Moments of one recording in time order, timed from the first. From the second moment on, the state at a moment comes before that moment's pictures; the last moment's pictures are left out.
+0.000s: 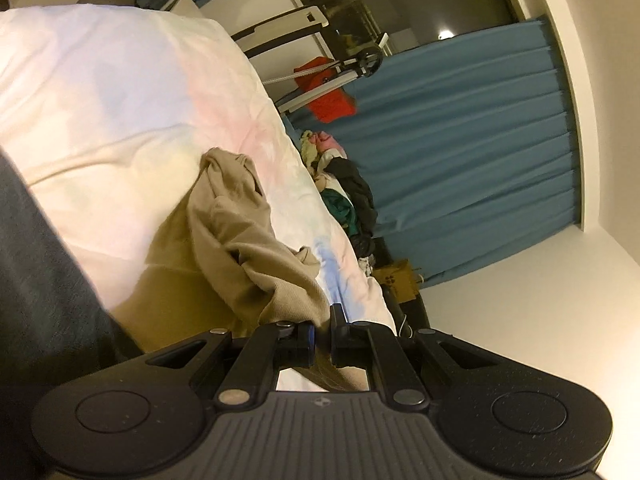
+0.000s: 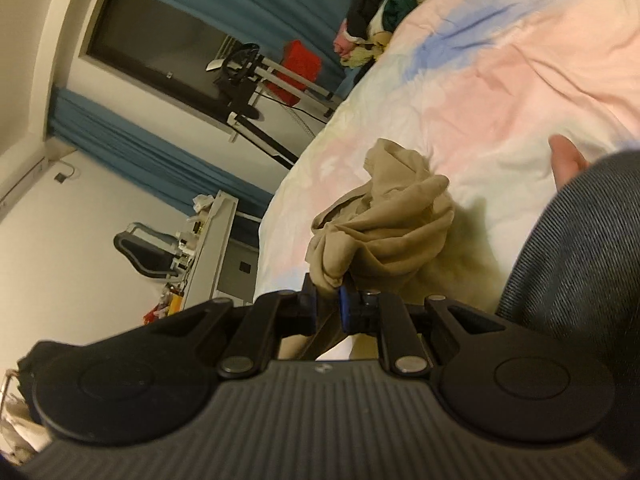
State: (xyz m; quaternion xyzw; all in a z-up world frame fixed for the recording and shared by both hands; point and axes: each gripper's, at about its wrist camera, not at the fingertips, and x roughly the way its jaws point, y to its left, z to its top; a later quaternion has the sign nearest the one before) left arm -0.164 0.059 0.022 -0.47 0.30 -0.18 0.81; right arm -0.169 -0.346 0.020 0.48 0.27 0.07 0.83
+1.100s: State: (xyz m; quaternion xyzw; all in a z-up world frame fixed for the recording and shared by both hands) left arm 0.140 -0.009 -0.018 -0.26 0.34 -0.14 0.89; right arm 0.102 -0.349 -0.034 0.48 0.30 0.13 0.81
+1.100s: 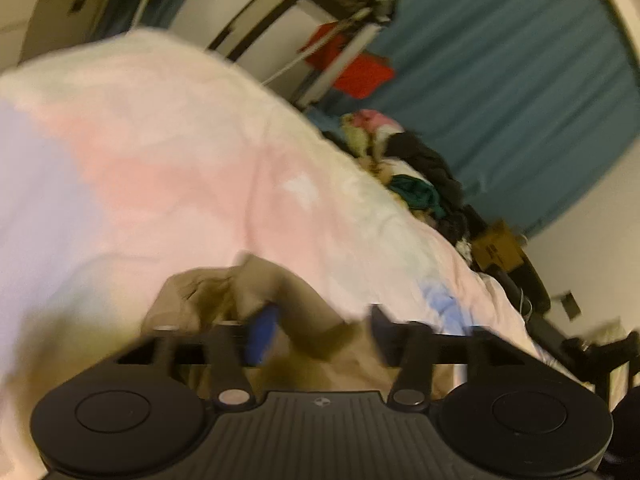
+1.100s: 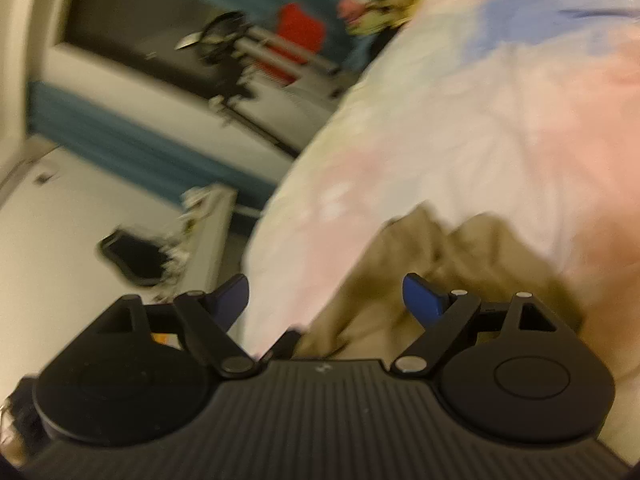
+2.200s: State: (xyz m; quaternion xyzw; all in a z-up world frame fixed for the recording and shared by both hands) left arm 0.066 -0.042 -0.033 -0.06 0.35 -0.11 0.93; right arm 0.066 -0.292 -0.056 0.16 0.34 0.06 0.92
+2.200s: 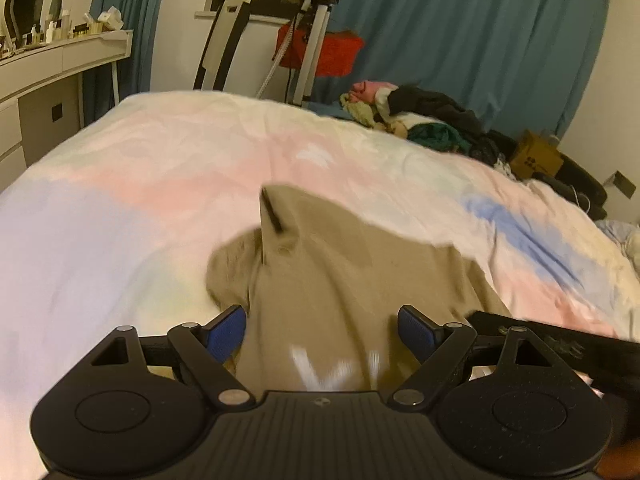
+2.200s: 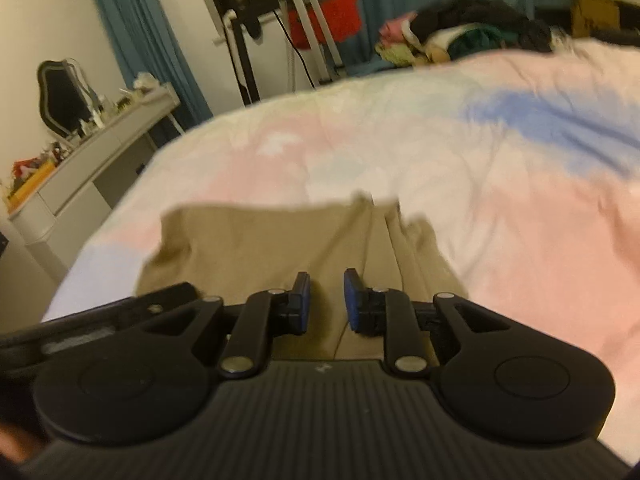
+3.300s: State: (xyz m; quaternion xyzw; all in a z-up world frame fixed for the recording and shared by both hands) left arm 0.035 0.013 -0.097 -0.49 0.45 -0.23 0.71; right arm 0.006 -0.347 -0.129 0.62 0.36 0.03 0.70
